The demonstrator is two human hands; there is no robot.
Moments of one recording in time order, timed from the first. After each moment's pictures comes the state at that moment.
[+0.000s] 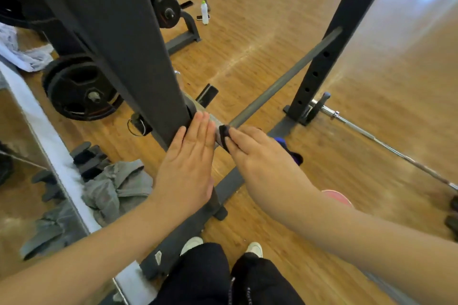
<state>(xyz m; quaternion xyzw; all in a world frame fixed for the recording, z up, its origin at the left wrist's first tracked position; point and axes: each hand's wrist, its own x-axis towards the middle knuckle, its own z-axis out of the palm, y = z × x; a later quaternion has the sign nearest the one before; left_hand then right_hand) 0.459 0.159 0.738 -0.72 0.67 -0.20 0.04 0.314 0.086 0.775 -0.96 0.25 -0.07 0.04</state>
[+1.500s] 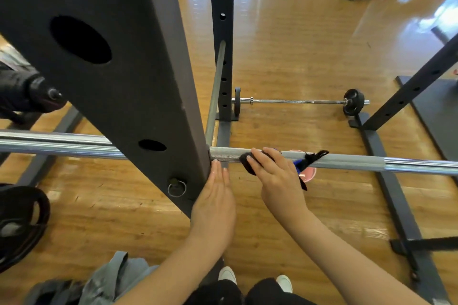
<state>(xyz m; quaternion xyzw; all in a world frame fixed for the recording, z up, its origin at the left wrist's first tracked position) 0.515 0.178 0.773 -0.46 0.87 -0.10 0.17 0.367 0.167 0.741 -0.73 0.62 -0.27 -0.09</state>
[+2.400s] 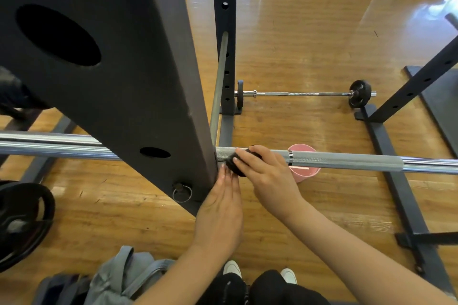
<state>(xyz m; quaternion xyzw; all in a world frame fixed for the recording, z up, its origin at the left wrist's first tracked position) 0.525 0.172 0.759 -0.48 0.87 -0.02 0.04 0.384 0.144 0.749 -0.79 0.55 -0.27 -0.07</state>
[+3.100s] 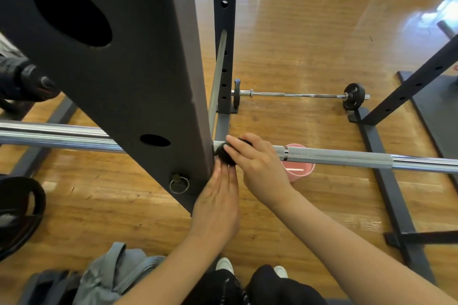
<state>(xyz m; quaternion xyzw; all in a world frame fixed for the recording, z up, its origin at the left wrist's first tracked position) 0.522 0.172 0.759 -0.49 0.87 -0.02 0.03 0.389 0.135 0.754 -0.80 0.53 -0.26 -0.10</state>
